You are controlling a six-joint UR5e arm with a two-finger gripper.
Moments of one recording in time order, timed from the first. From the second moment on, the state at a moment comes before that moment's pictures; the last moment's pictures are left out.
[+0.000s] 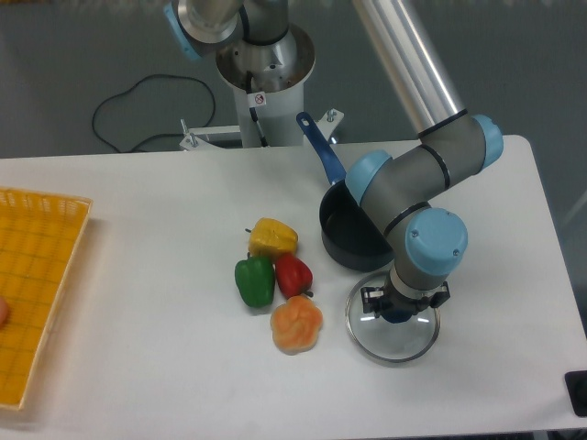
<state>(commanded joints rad) 2.60 -2.21 -1.42 -1.12 1.56 0.46</state>
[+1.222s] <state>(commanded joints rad) 2.60 -2.21 -1.43 -1.11 1.56 0.49</state>
